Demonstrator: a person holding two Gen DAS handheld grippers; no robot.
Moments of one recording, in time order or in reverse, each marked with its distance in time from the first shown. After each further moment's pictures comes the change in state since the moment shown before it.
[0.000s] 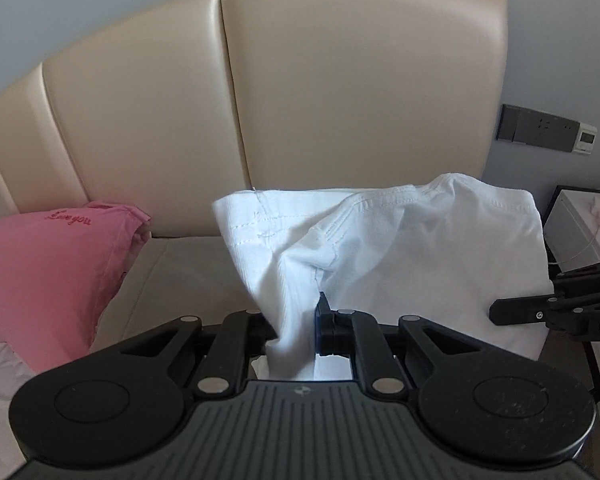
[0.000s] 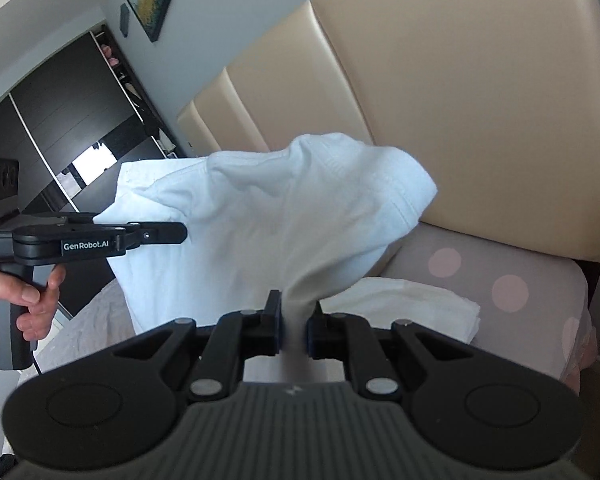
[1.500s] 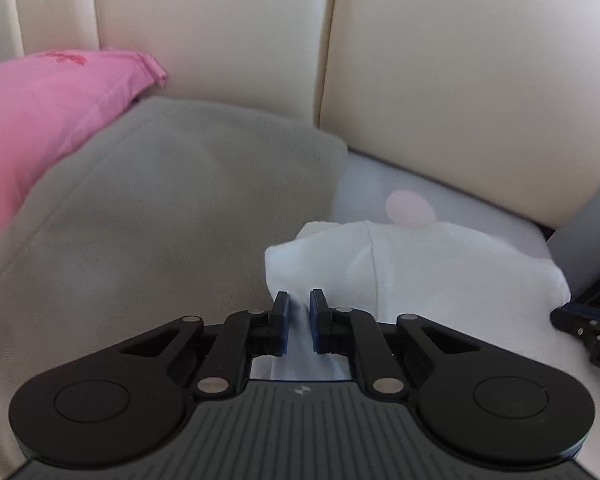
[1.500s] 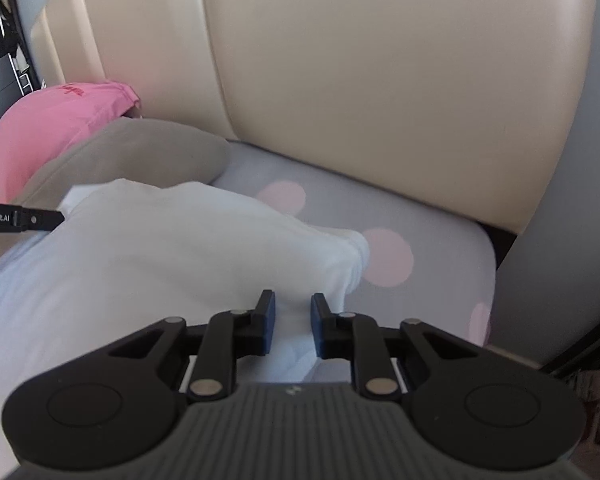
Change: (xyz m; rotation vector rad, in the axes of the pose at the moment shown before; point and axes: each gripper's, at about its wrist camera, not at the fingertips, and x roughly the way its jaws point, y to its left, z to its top) left arm 0.222 0.071 -0.079 -0.293 0.165 0.068; right arm 0.163 -0.111 -0.053 -0.107 0.145 -0.482
